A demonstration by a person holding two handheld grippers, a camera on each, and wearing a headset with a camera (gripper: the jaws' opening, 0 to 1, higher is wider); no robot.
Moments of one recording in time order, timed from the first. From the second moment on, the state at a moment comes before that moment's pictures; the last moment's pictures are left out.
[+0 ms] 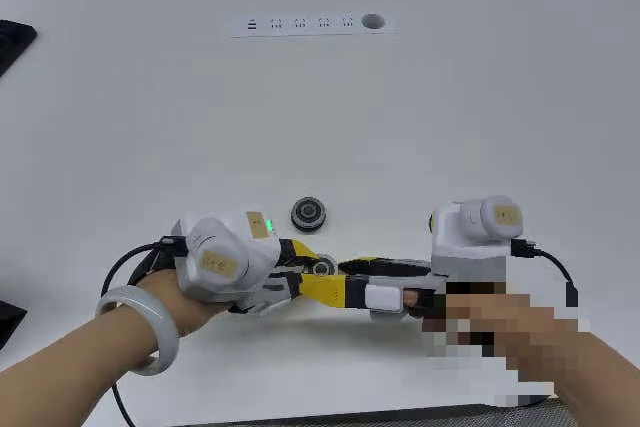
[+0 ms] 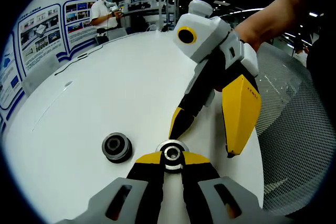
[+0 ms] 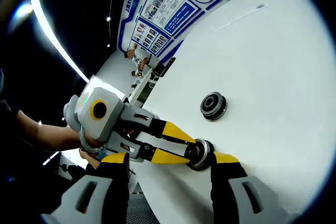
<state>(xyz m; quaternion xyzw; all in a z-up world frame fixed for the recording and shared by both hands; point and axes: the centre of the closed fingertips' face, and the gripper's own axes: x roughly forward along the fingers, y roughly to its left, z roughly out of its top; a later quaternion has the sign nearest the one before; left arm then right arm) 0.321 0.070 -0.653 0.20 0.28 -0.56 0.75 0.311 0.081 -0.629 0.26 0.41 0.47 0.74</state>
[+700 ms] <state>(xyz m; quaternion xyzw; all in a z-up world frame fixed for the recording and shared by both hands) 0.321 0.070 -0.653 0.20 0.28 -0.56 0.75 0.311 0.078 -0.625 0.30 0.42 0.47 0.72</state>
